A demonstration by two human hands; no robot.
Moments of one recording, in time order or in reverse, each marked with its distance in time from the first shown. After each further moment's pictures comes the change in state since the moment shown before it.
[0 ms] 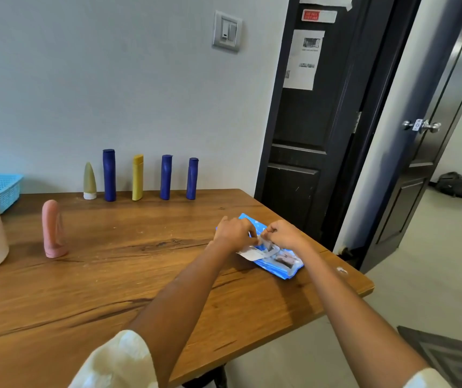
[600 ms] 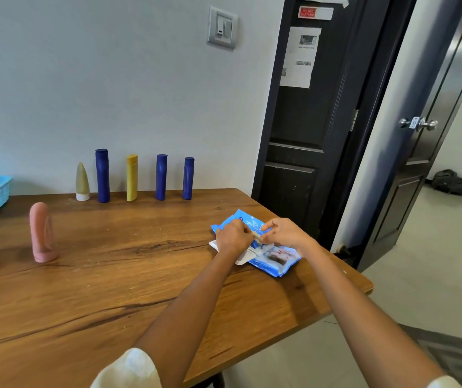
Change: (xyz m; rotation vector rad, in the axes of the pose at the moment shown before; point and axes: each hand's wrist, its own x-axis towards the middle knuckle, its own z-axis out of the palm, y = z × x) left_hand 0.008 0.011 0.022 -0.476 0.170 -0.363; right_hand 0.009 0.012 -0.008 0.198 -0.081 0.018
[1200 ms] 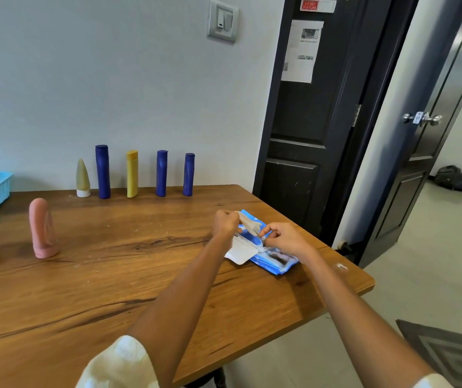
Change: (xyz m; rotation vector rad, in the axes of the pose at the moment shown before) left_hand 0.015 -0.003 -0.010 -0.729 0.053 -0.340; right_hand -0.008 0.014 0.013 -0.042 0.010 -0.090
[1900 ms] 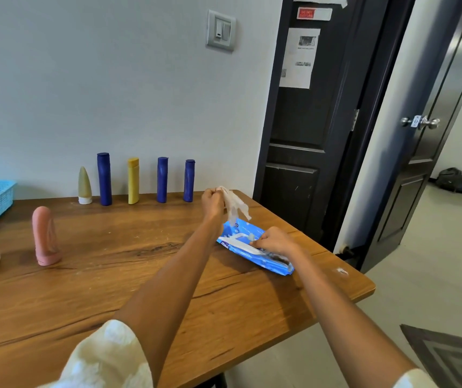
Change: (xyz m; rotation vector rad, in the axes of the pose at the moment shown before) left_hand 0.019 0.042 -0.021 -0.437 0.095 0.121; right_hand 0.011 -0.021 0.013 -0.132 -0.029 0.158
